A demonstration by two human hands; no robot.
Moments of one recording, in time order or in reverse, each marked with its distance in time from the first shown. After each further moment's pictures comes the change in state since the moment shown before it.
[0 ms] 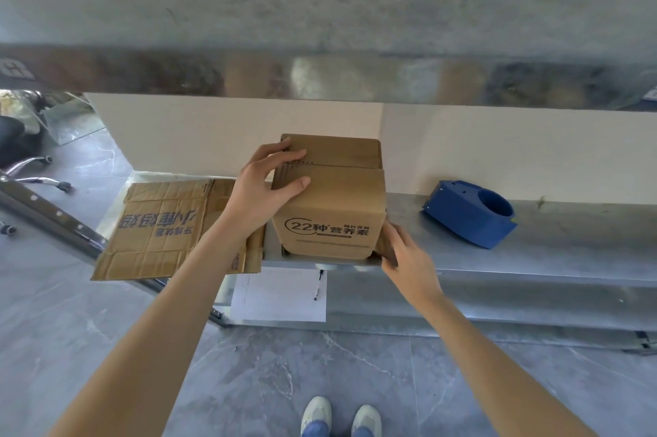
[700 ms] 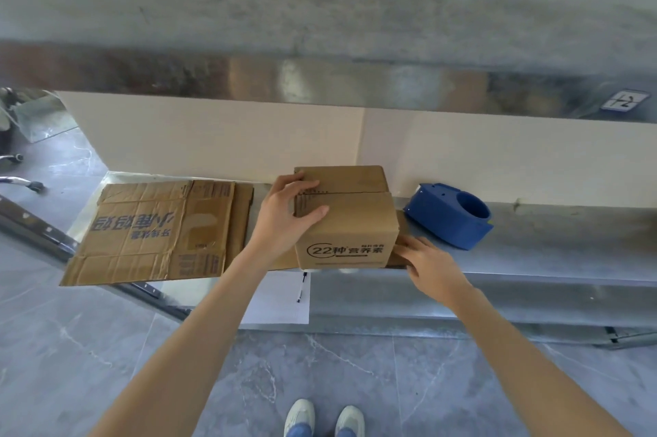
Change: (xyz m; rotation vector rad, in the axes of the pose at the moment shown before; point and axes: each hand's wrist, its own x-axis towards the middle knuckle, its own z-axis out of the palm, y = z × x) left_hand -0.014 -0.011 0.073 -0.048 -0.022 -0.080; right_hand -0.005 0.061 -0.050 -0.324 -0.356 -0.050
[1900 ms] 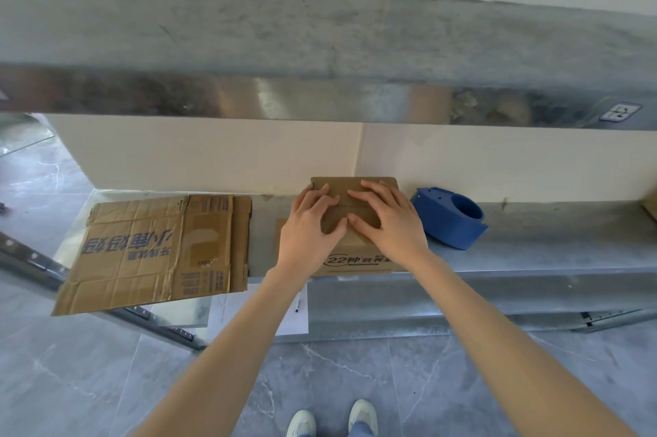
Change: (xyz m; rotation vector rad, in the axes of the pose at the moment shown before) left_hand 0.001 0.000 0.028 0.215 0.024 0.128; right_hand 0.055 -0.090 -0.063 0.211 0.343 0.119
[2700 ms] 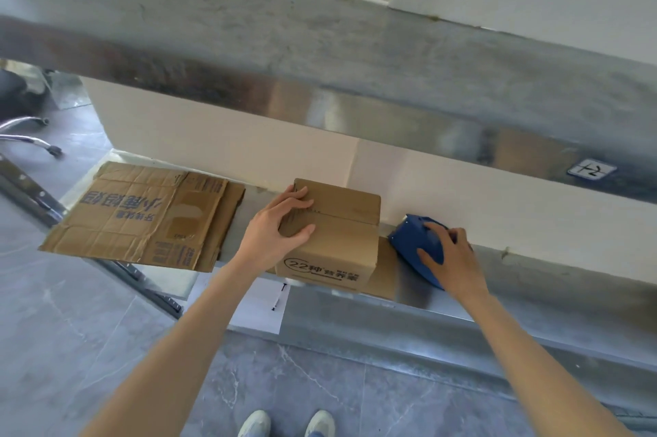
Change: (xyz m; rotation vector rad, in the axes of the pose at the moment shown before) left_hand -0.006 -0.003 0.003 -0.236 0.066 -0.073; right_hand -0.004 0.185 -0.023 -0.075 -0.111 0.132
